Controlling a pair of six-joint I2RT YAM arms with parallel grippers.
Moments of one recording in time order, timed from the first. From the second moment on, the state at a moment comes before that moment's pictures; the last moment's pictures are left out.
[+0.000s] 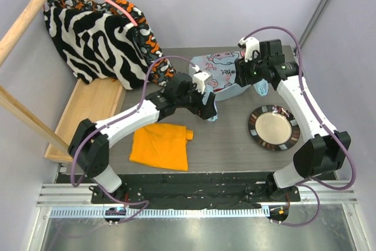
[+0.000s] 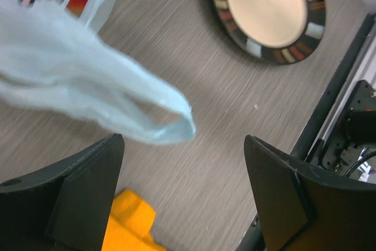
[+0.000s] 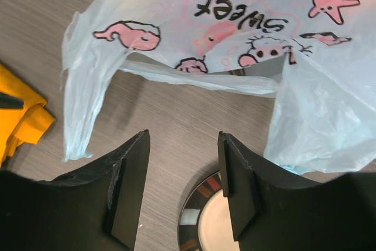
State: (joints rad) left arm -0.76 1.59 1.22 -0.20 0.28 -0.20; right arm 0.21 1.50 1.50 -0.73 -0.24 -0.21
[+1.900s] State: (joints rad) left arm -0.46 1.74 1.48 -0.09 0.70 -0.52; right arm 0.35 1.67 1.36 -0.48 -0.11 -0.15
